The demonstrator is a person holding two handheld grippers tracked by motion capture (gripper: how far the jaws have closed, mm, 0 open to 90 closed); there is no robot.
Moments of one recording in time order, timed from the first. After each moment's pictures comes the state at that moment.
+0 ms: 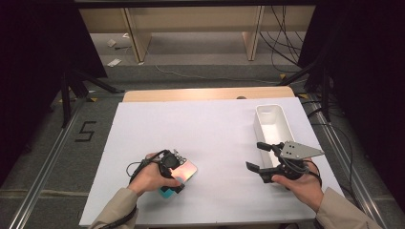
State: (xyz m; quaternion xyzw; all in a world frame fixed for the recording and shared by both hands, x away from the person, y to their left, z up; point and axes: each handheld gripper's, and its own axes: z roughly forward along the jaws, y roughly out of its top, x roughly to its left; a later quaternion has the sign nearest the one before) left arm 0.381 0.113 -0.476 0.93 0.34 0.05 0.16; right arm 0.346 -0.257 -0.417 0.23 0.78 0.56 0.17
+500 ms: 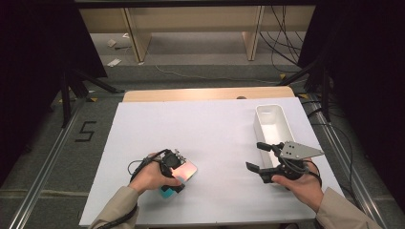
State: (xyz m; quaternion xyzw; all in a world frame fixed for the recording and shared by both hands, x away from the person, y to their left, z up) left arm 0.383 0.109 -0.474 0.93 0.33 0.05 0.15; right arm 0.346 -0.257 -0.417 0.23 0.78 0.56 0.16
